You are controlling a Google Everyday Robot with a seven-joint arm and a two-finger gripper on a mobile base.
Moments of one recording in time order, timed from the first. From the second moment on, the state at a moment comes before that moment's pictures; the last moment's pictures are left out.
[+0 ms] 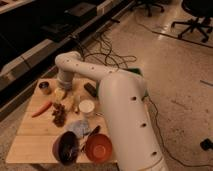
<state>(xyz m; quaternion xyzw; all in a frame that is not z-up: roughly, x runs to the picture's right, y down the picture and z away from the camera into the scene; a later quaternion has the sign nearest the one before) -0.267 0.024 0.875 -0.37 -0.14 0.15 0.90</state>
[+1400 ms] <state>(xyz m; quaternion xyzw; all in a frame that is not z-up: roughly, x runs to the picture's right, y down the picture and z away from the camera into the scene) -0.277 0.018 0.911 -0.34 -0.16 0.13 0.92</state>
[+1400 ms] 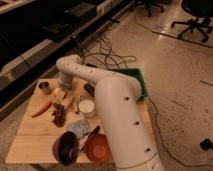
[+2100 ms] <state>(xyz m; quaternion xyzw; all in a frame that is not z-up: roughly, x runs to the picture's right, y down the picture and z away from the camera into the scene) -0.286 0.022 0.930 -0.33 -0.16 0.13 0.92</state>
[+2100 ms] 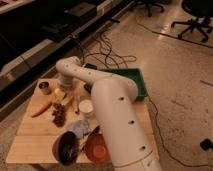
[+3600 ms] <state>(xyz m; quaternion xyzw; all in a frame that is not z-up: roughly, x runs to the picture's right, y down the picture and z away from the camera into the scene) -0.308 0.022 0.951 -0.32 -0.19 0.13 0.92</state>
